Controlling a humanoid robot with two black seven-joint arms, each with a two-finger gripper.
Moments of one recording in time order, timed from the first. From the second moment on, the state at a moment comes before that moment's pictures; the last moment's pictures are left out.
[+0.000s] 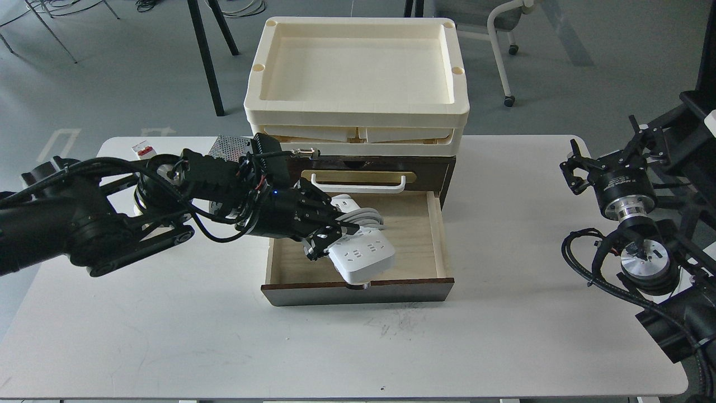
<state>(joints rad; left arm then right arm) -1.06 0.48 -0.11 -1.23 2.00 -0.18 -0.49 0.47 -0.35 1.01 0.79 0.13 0.27 0.38</state>
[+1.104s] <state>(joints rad) -0.97 0.36 -0.12 -1.00 2.09 0.00 -0.43 0.47 -0.35 1.01 0.79 0.13 0.27 0.38</state>
